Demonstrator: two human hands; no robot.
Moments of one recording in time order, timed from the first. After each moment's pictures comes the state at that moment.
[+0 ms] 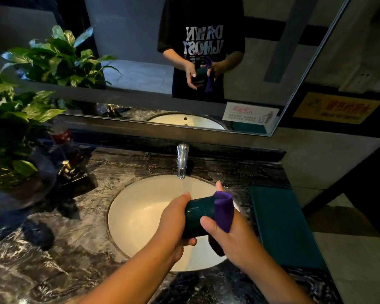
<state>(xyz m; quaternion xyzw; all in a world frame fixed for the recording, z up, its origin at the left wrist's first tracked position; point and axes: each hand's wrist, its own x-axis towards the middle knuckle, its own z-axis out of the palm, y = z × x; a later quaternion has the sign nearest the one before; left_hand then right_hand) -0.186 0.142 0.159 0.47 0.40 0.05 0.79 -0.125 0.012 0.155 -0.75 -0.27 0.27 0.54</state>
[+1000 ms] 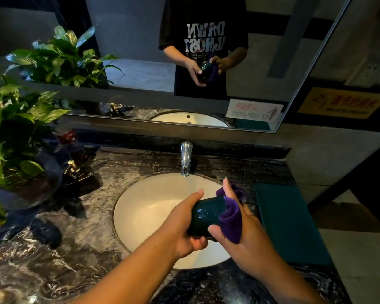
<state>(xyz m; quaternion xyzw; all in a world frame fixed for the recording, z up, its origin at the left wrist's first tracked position) -0.189 0.145 0.173 0.37 0.41 -0.11 0.83 -0.130 -0.004 0.163 -0.80 -0.32 0.22 0.45</state>
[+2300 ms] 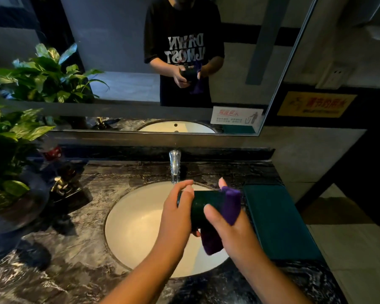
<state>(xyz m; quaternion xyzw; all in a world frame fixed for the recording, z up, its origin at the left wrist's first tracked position) -0.189 0.132 0.183 0.62 0.27 0.17 0.72 -0.141 0.013 0.170 -0.71 -0.17 0.21 0.65</state>
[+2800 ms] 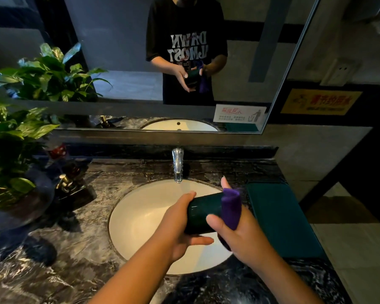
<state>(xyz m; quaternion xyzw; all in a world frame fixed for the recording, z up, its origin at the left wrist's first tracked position) -0.192 0.142 0.184 0.47 0.33 -0.04 0.82 -0.132 -0.002 0.169 -0.76 -0.26 0.22 0.55</state>
